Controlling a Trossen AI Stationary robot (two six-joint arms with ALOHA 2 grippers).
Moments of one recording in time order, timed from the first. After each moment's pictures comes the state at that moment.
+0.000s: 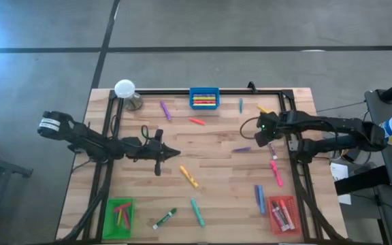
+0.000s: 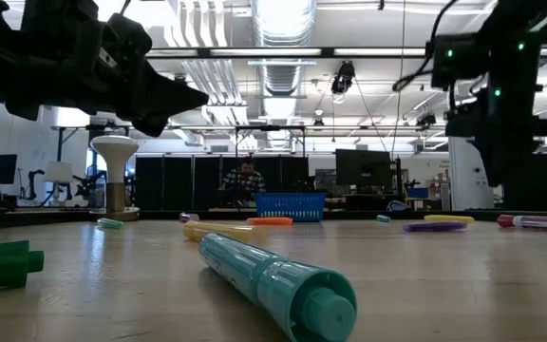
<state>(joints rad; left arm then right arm) -0.11 1.30 0.22 1.05 -0.13 -0.08 -0.36 1.06 0.64 -1.03 0.23 0.81</state>
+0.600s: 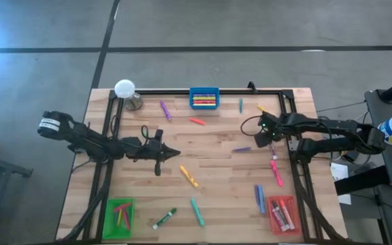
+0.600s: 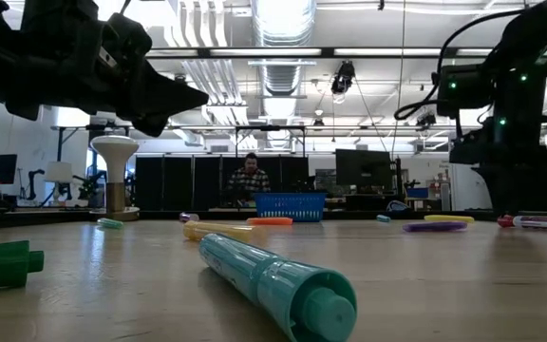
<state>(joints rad) -0.11 1.30 0.22 1.05 -0.13 -0.08 -0.48 1.07 0.48 -0.83 0.13 0.76</state>
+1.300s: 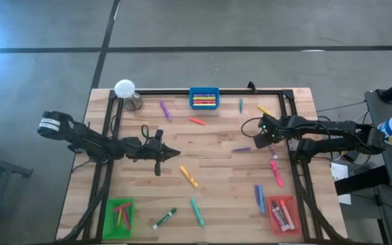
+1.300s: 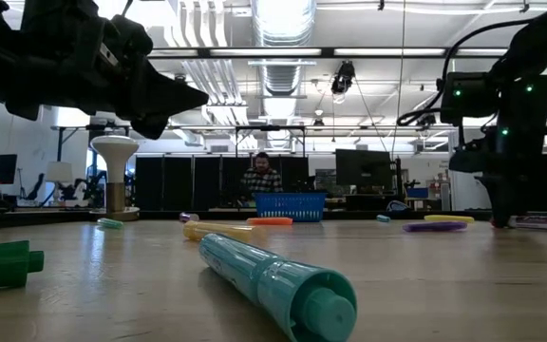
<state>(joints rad) -0.11 1.30 0.22 1.05 -0.13 -0.13 -0.48 1.07 0.40 -0.71 0.10 0.79</state>
